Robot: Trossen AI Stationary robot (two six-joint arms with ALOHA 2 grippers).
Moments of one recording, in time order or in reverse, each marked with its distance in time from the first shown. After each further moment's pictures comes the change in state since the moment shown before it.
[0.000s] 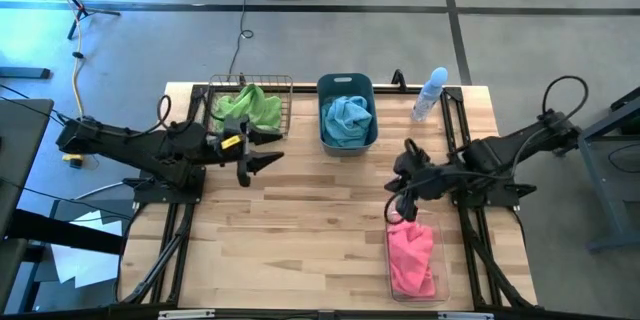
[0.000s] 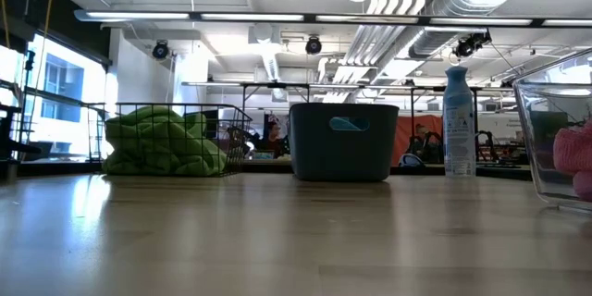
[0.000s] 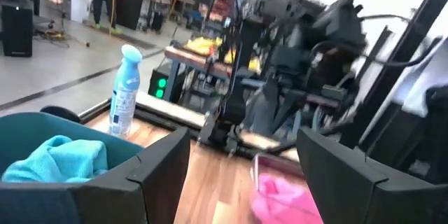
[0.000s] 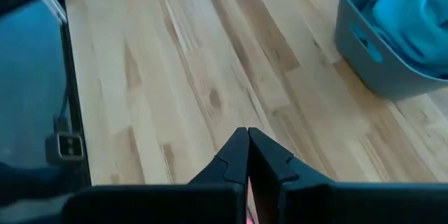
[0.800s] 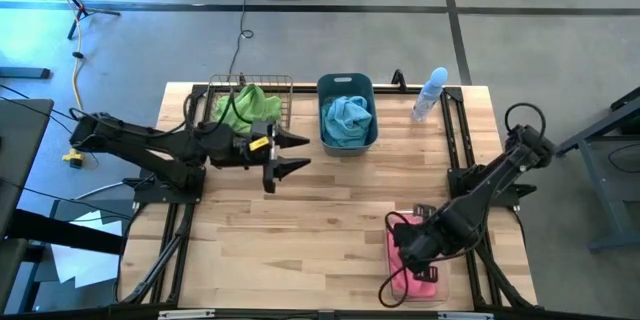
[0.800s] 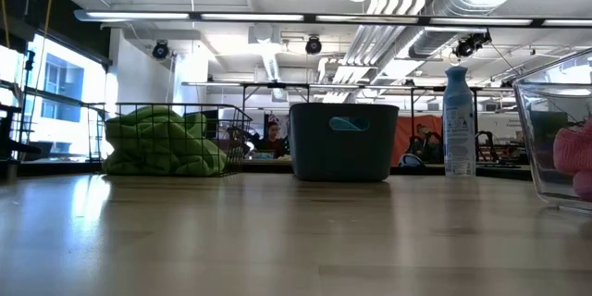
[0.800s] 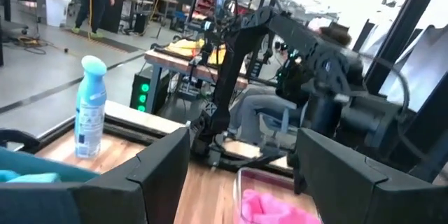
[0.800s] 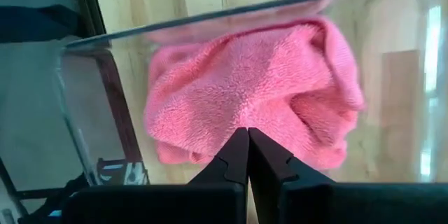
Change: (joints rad) left arm 0.001 0.257 0.163 0.122 0.059 0.030; right arm 0.284 0.346 0.067 -0.204 -0.382 0.116
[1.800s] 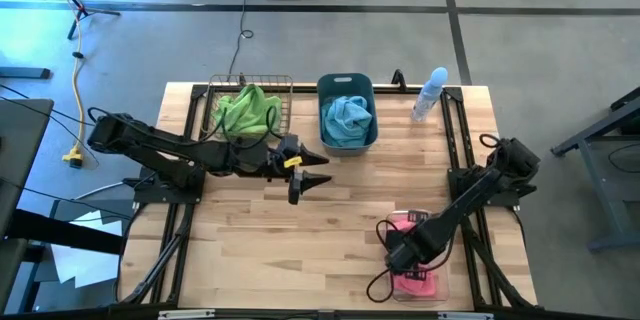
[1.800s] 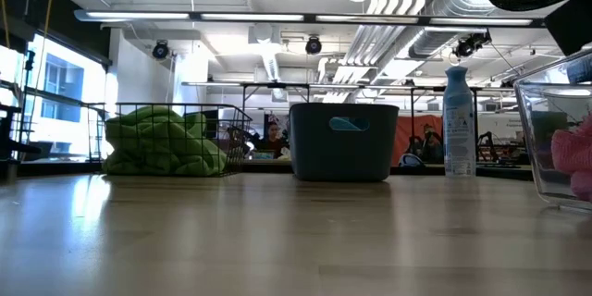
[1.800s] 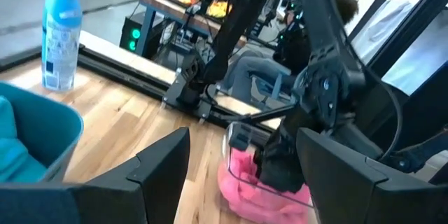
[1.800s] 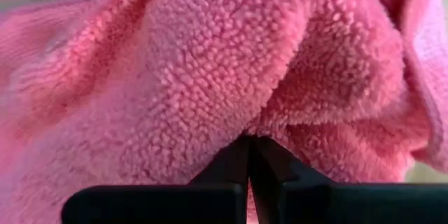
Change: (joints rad) left arm 0.000 0.210 -0.001 0.051 0.056 -0.166; right arm -0.022 0.166 -0.246 0.214 -0.062 -0.024
